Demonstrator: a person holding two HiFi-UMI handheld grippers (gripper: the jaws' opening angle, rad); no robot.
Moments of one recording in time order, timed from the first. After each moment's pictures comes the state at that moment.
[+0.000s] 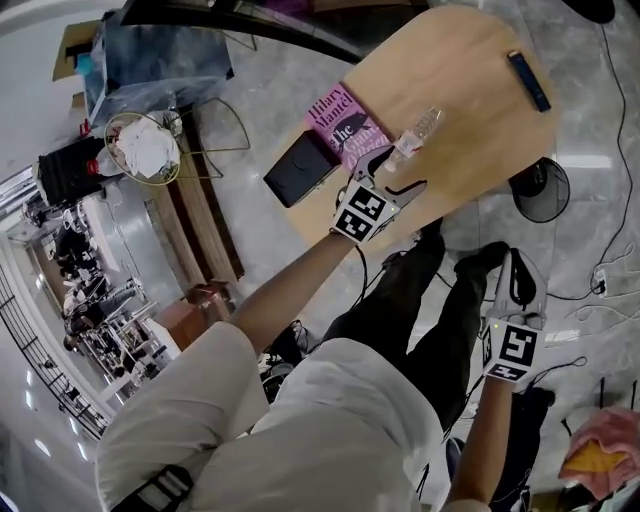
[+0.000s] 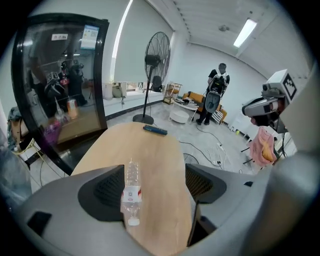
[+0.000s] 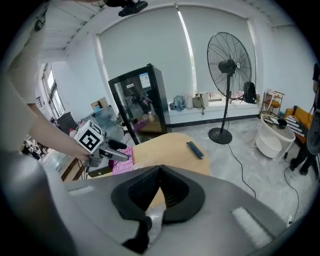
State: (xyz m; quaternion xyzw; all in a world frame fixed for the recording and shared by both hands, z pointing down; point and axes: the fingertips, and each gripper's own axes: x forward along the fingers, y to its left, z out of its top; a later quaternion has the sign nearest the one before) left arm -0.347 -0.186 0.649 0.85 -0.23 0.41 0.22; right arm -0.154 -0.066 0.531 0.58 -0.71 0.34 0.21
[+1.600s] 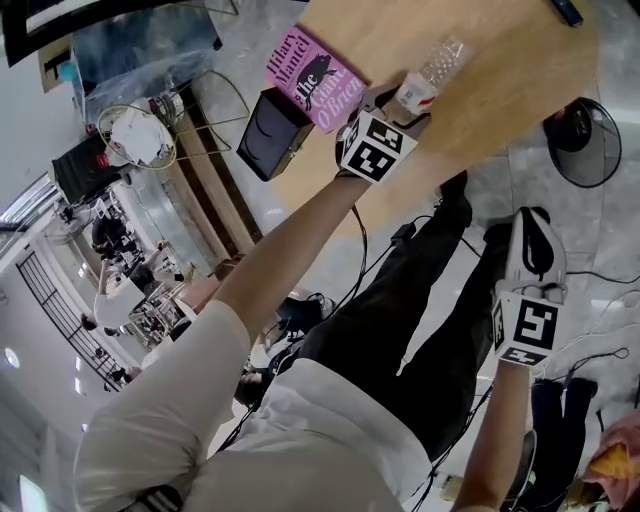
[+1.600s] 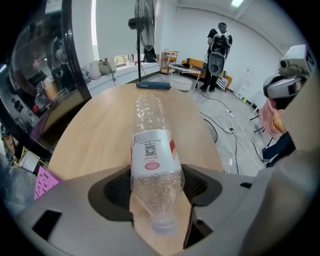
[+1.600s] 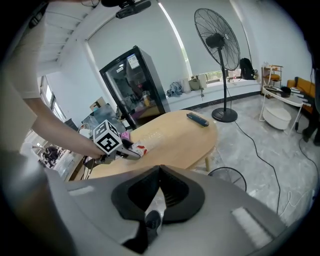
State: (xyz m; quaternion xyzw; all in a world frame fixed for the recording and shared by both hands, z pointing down) left arm -0.341 -0.174 0.826 0.79 -0.21 0.55 0.17; right arm -0.162 -0.028 0.688 0.56 -0.71 0.40 0.17
